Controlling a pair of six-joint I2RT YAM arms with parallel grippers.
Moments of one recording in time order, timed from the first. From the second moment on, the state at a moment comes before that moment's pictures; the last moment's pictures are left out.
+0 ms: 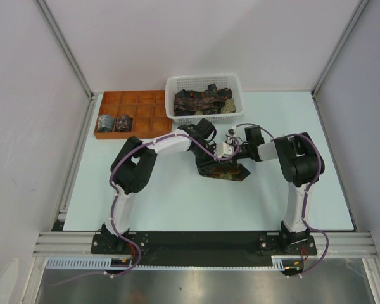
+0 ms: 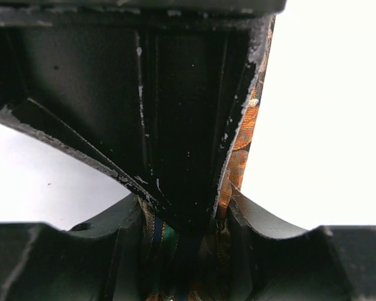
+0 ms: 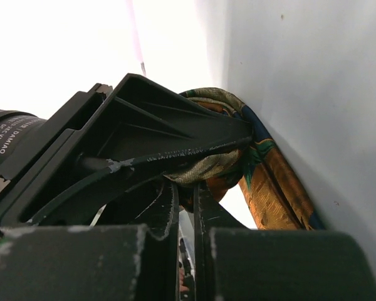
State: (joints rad) left arm -0.71 2.13 1.58 -0.67 0.48 0.75; right arm 0.27 2.04 0.98 0.26 -1.13 0.79
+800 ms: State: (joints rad) left arm -0.65 1.97 1.44 -0.58 0.56 0.69; right arm 0.22 2.04 1.09 -0.29 -1.01 0.41
